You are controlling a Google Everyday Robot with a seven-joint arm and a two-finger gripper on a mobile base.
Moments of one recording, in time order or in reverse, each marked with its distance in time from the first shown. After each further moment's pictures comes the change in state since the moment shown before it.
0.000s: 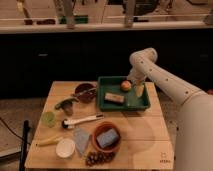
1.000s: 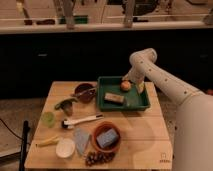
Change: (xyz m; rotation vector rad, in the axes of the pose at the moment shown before) arm 0.000 -0.023 0.006 0.077 0.006 -0.497
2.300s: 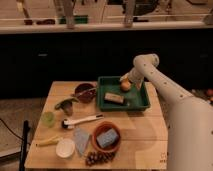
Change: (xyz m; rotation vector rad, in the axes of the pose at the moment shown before) arm 0.020 -0.022 0.045 0.134 -0.045 -0.291
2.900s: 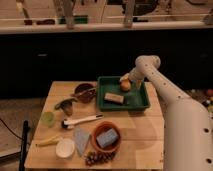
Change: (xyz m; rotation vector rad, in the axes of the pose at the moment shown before) arm 0.008 0.004 0.015 0.043 0.016 -0.092
